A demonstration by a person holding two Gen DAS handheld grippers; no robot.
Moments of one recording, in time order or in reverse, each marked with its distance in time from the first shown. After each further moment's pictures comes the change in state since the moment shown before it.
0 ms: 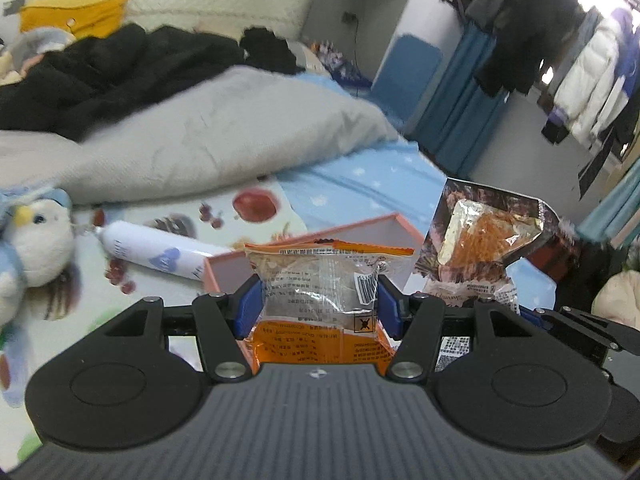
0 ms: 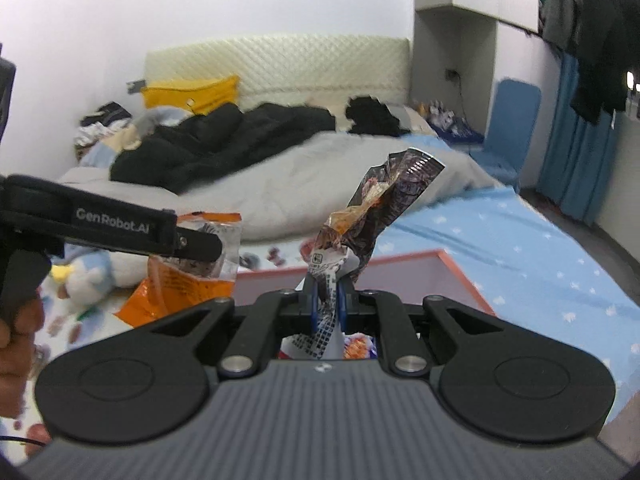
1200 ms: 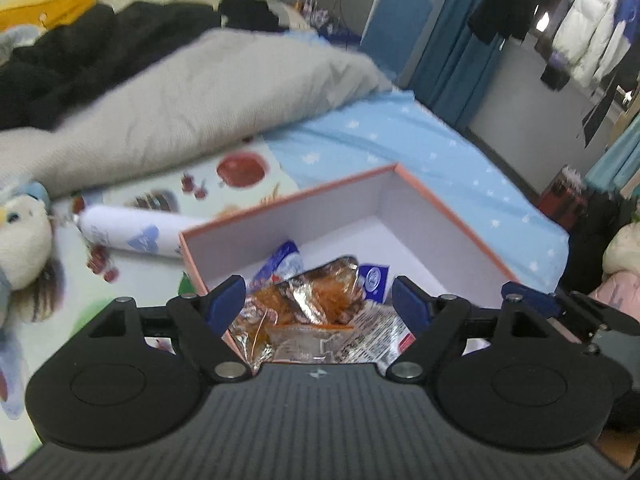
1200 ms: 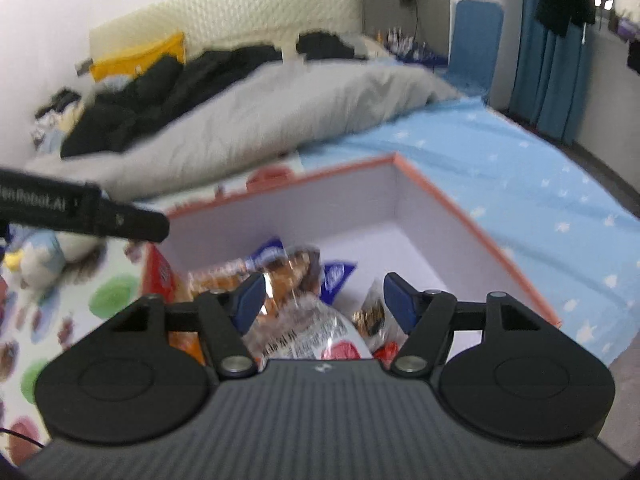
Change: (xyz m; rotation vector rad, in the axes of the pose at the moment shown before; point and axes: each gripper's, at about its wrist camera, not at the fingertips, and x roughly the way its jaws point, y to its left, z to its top) left arm 0.038 -0.008 -0.009 0.081 0.093 0.004; right arm 0.024 -0.044 -0.028 0.138 0.105 -0.055
